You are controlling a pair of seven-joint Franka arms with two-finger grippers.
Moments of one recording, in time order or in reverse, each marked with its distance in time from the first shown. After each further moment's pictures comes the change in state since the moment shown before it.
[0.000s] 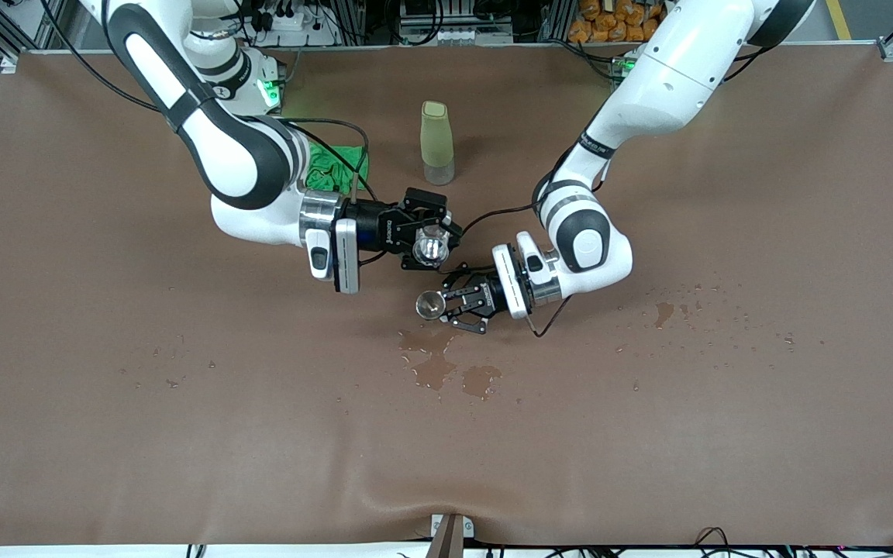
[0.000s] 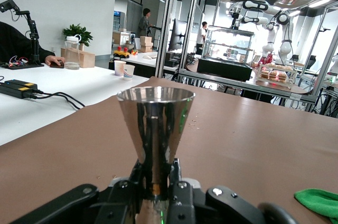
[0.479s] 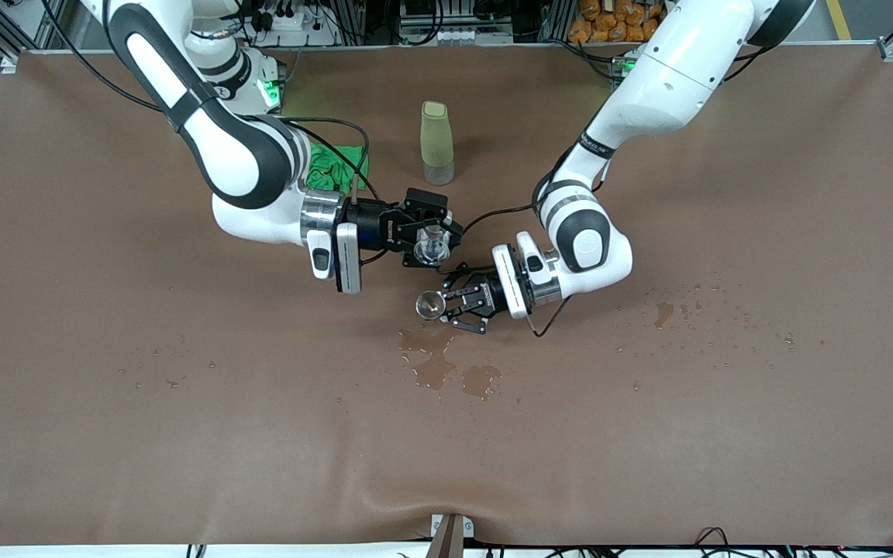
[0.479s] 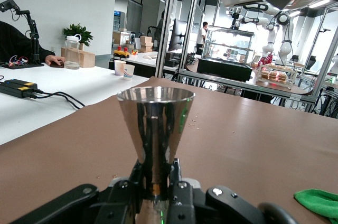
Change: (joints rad) left arm 0.000 0.000 0.000 0.000 0.000 0.000 -0.002; right arm 0.000 0.000 -0.001 -0.001 0.000 0.003 0.049
